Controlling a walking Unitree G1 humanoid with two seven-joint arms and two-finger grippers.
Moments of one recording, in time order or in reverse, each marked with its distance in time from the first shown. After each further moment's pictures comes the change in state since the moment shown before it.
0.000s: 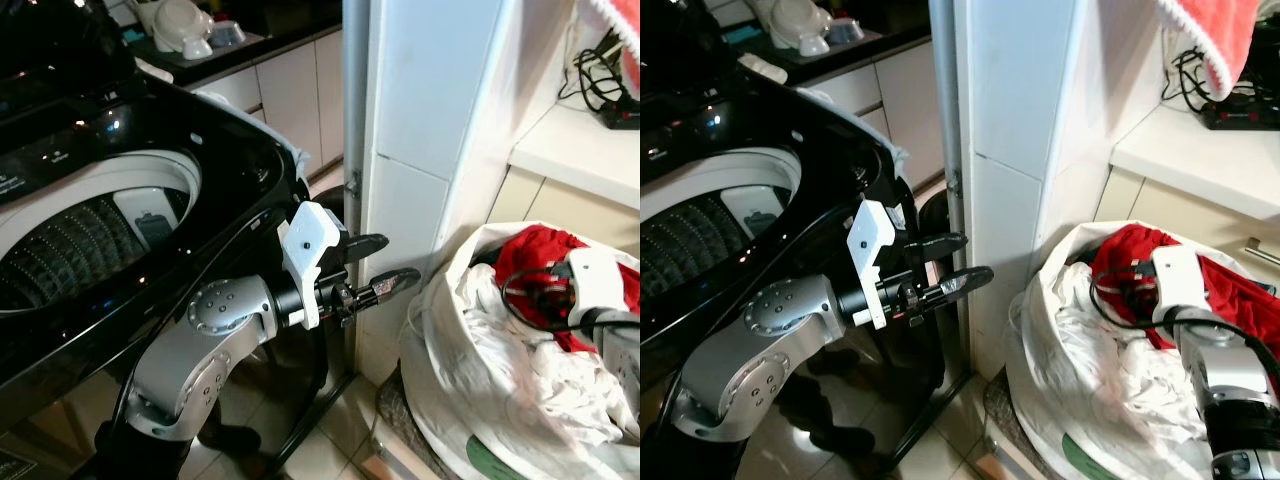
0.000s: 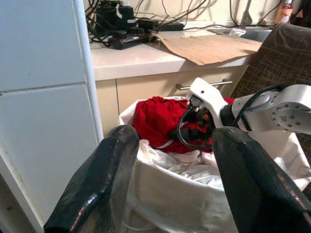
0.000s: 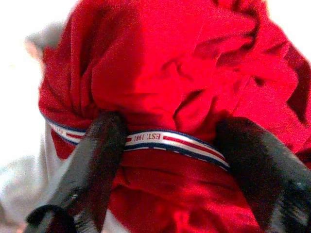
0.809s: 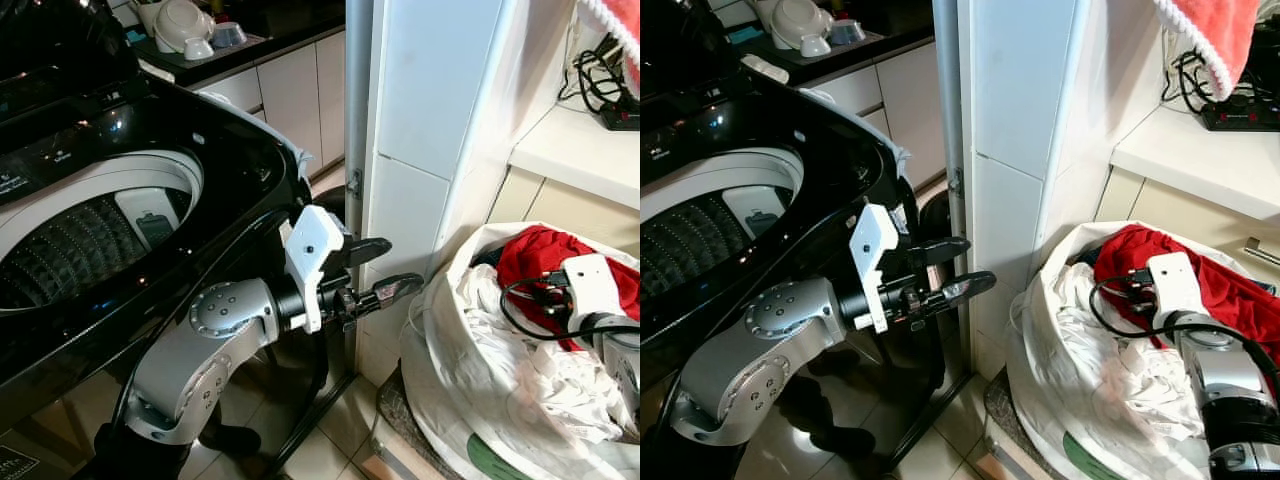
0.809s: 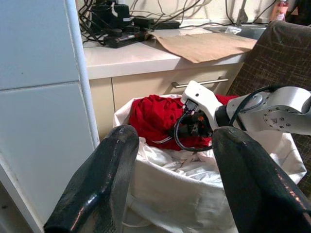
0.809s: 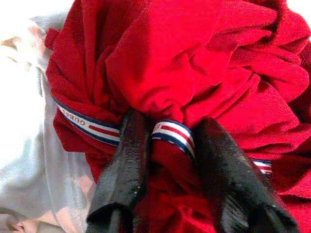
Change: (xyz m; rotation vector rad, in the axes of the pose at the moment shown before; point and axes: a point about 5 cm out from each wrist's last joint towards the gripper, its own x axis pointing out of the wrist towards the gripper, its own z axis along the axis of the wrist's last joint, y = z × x) left arm 0.001 -0.003 -0.001 0.001 0.011 -0.013; right arm 0.005 -0.002 -0.006 -0.040 -0.006 0.025
